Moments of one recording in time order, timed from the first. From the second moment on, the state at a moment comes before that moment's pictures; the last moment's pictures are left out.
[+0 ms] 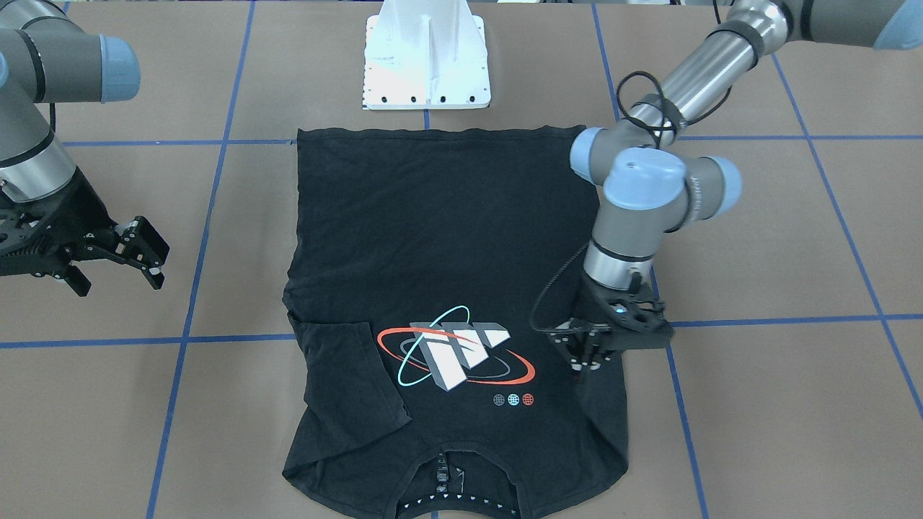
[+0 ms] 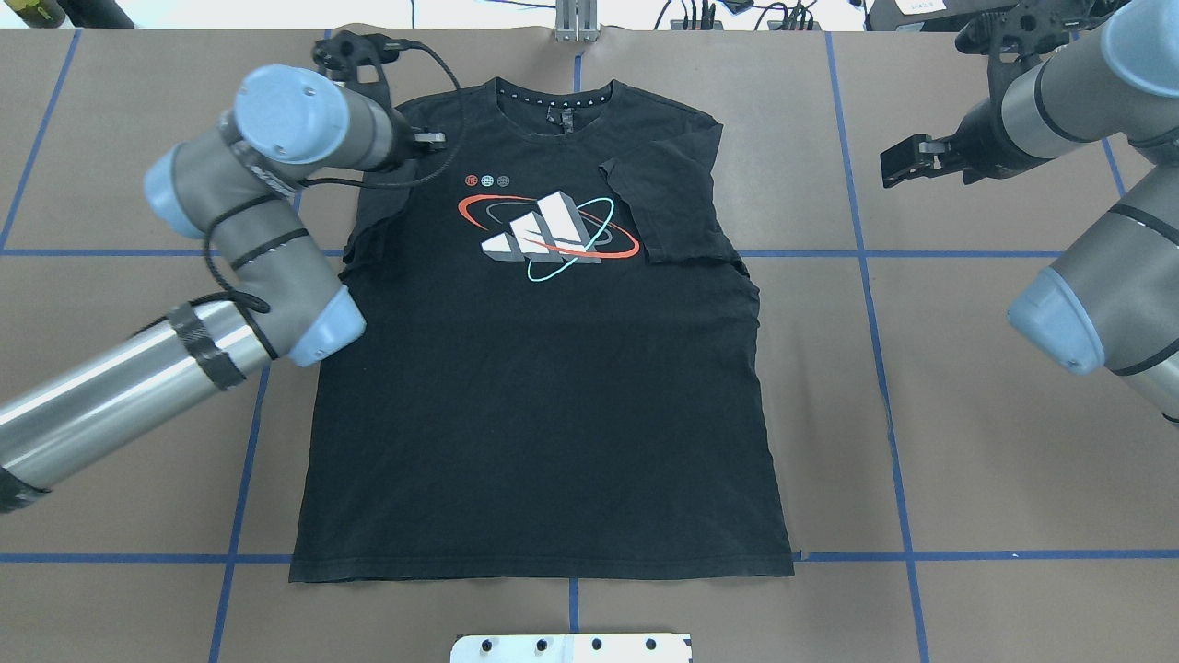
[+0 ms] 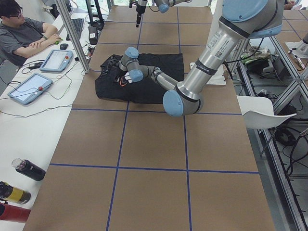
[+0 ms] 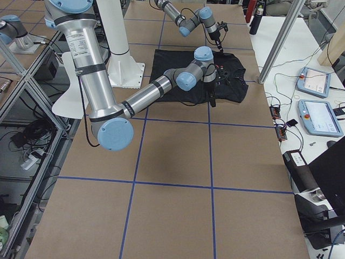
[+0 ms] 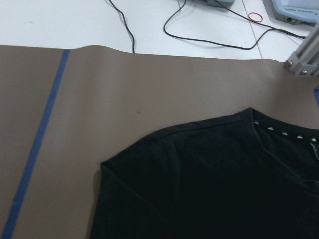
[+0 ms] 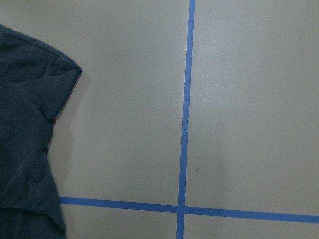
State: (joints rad) left arm -0.75 -2.29 -1.29 -2.15 -1.64 -1.18; right arm 0.99 -1.28 1.85 -1.38 1.99 0.82
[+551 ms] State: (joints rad) left arm -0.71 -2.34 -1.23 -2.17 -1.60 -1.16; right arm 0.99 -1.27 1.83 -1.38 1.99 0.83
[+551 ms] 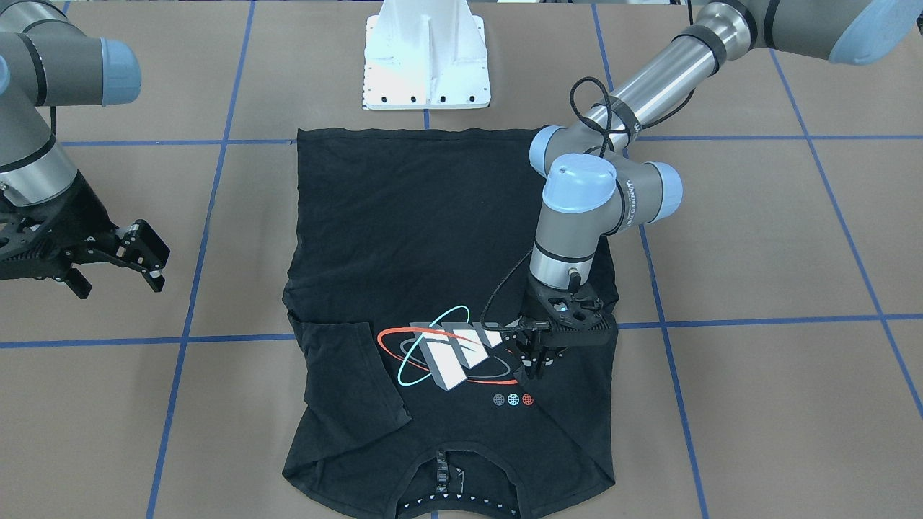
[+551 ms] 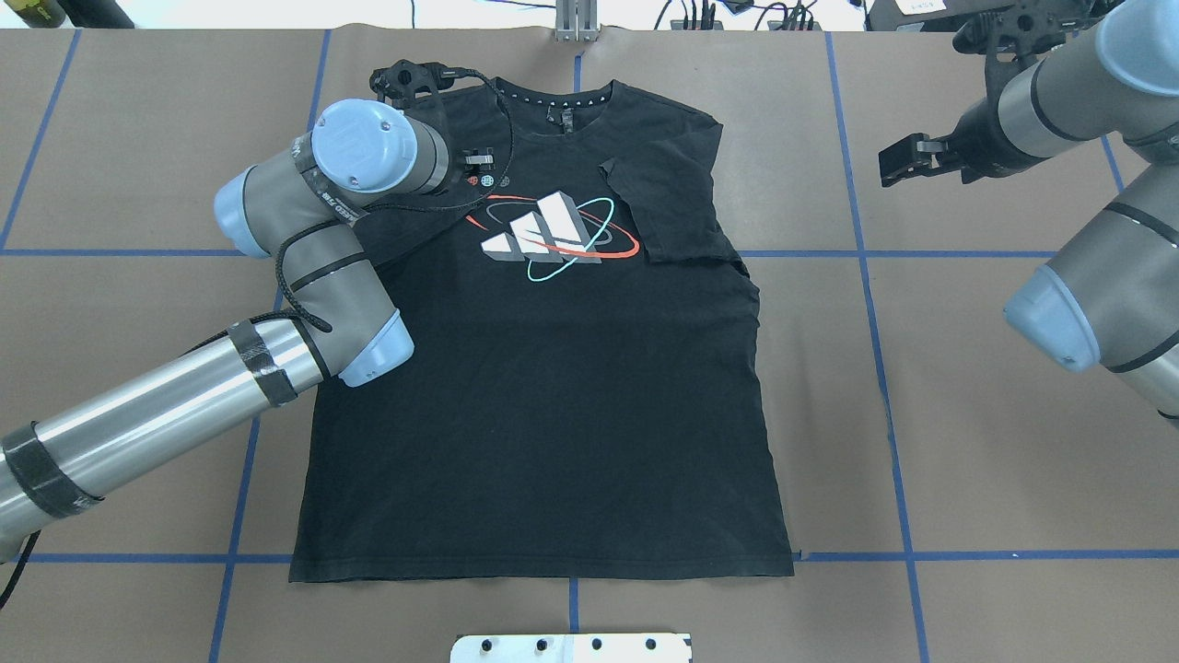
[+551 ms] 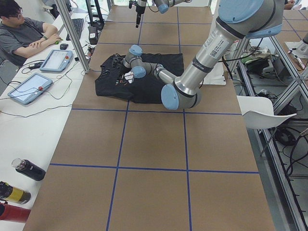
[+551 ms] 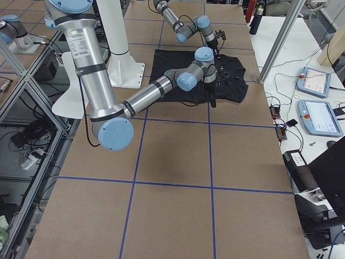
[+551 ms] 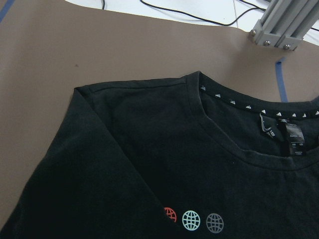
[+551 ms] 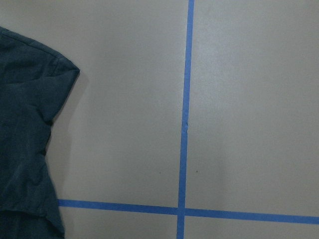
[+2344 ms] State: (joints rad) left arm -0.45 -1.59 -2.12 -2.07 -1.67 -1.10; right arm 0.27 -1.60 2.31 -1.36 1.53 1.42
